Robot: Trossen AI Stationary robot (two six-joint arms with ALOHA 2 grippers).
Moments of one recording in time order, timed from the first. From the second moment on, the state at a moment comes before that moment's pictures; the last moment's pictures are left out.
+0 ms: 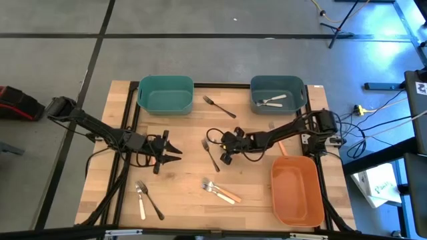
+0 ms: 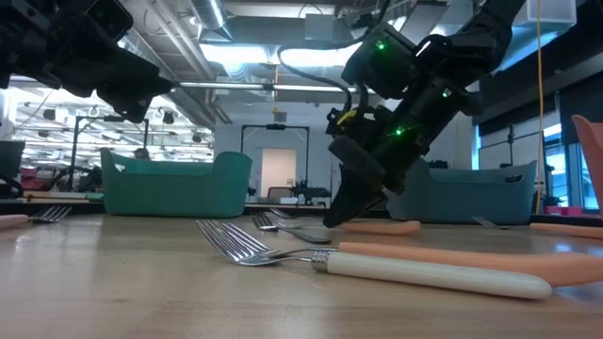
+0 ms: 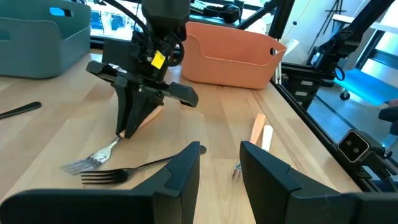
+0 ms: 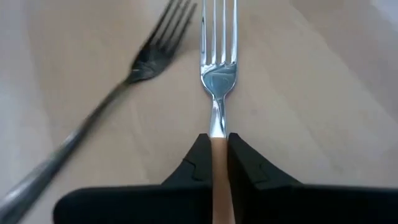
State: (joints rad) left arm -0.33 0.88 0.15 0.53 -0.22 -0.23; right arm 0.08 1.88 0.91 0.07 0.27 0.44
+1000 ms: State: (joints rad) left arm -0.33 0.88 0.15 0.51 -0.32 -0.23; right arm 0.07 1.86 0.91 -0.01 0.27 0.41
